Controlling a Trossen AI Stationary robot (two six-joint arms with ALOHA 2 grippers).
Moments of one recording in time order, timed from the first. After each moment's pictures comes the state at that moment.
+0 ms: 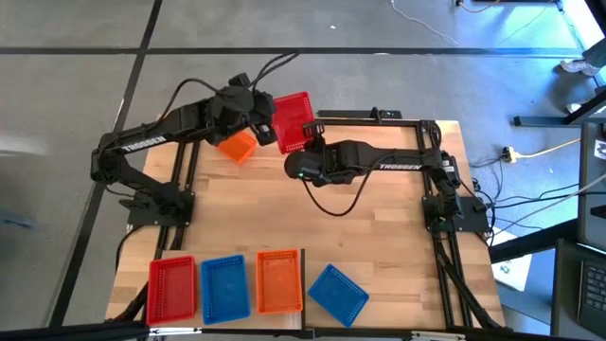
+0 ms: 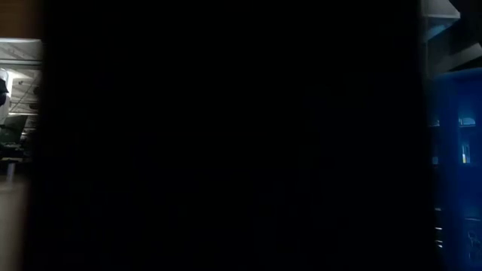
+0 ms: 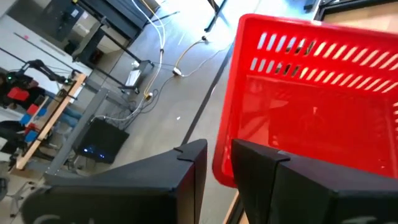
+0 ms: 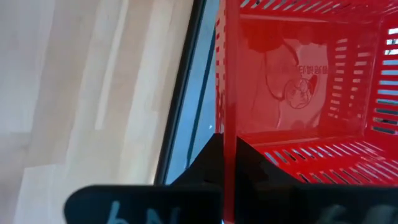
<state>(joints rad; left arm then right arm) 0.27 1.36 1.54 -0.59 -0.66 0.43 0.03 2.01 2.09 -1.15 0.83 -0.56</state>
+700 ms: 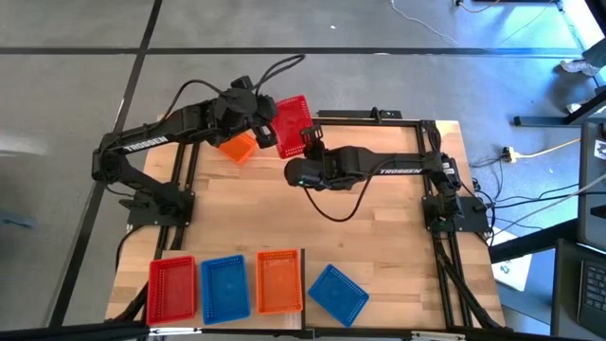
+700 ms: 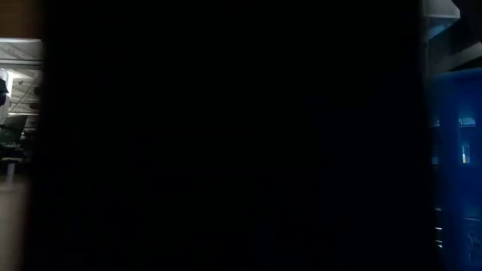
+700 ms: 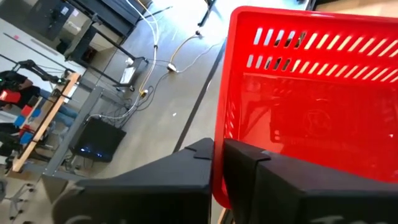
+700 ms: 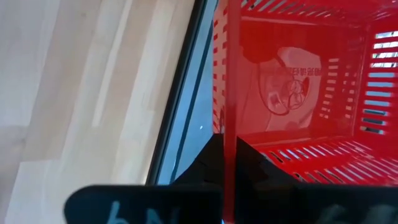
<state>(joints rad) 0.26 1.37 1.54 -0.62 -0.66 0.43 0.07 2.01 2.08 -1.15 0.86 -0.59</state>
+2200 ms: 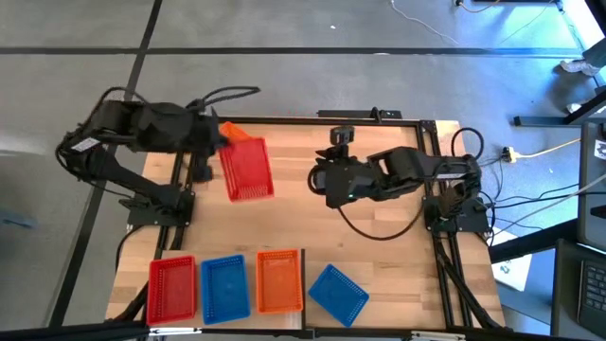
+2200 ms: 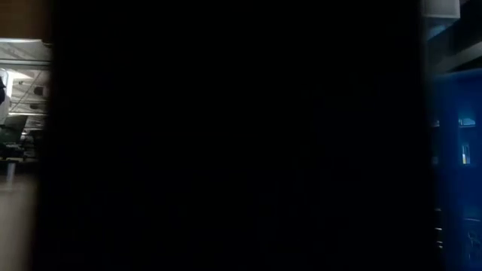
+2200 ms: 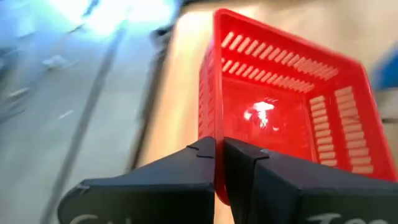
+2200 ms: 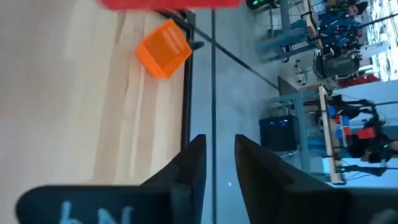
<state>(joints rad) -0.04 1.19 1.85 -1.34 -0.39 0.05 0.25 1.89 2.34 -1.32 0.82 -0.35</state>
